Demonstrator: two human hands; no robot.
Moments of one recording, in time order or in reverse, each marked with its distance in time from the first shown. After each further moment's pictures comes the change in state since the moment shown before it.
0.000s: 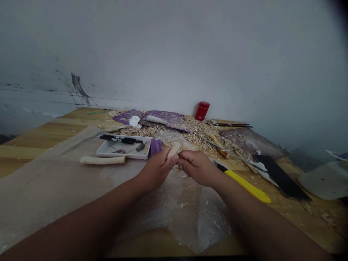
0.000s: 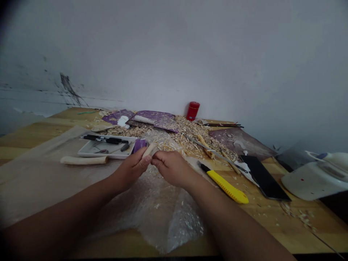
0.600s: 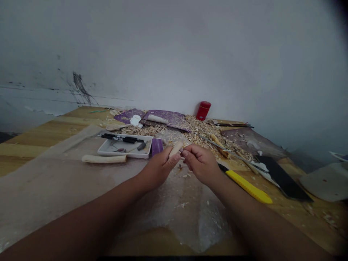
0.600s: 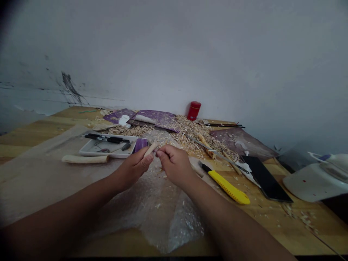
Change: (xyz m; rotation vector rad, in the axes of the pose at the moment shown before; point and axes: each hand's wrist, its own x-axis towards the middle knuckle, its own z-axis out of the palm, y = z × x) left_hand 0.001 0.005 -0.002 -0.063 -0.030 -0.009; right_hand -0.001 -0.002 0.007 0.071 0.297 0.114
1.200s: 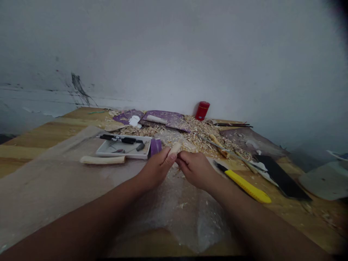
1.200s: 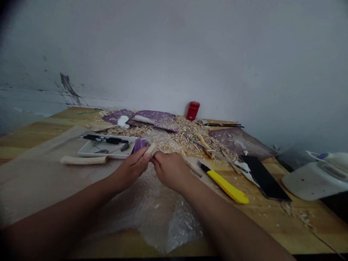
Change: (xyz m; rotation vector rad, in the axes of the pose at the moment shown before) left_hand 0.001 -0.008 0.002 -0.002 -0.005 -0.017; right_hand -0.001 0.002 0.004 -0.508 -0.171 -0.187
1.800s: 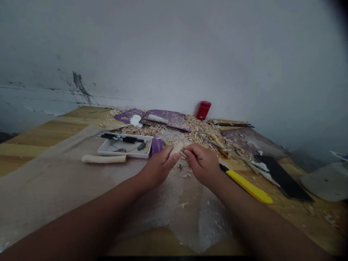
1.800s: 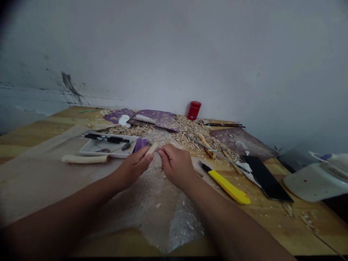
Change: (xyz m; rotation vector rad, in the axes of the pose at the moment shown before) left_hand 0.001 0.003 -0.002 0.073 0.017 0.011; right_hand -0.003 0.005 -0.003 0.134 0.306 0.011
